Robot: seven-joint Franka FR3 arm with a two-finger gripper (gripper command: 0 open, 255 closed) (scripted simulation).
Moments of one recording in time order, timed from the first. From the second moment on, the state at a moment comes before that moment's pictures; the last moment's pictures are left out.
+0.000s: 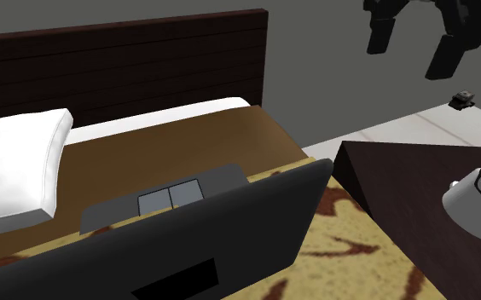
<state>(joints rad) 0.06 -0.50 0.03 -2.30 0.12 1.73 -0.15</state>
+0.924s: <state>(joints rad) 0.13 0.00 0.12 -1.90 0.11 1.88 -0.15</state>
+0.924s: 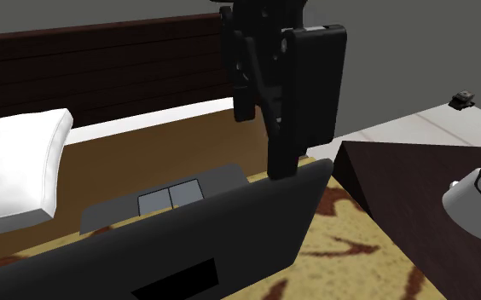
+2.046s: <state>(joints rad) 0.20 0.38 0.16 -1.53 0.06 1.92 -0.14</state>
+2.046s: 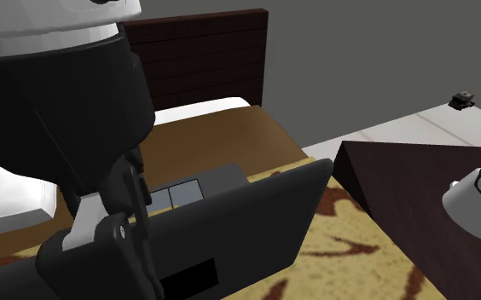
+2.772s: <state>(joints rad) 0.20 0.38 0.16 -1.54 0.05 1.93 -0.14</state>
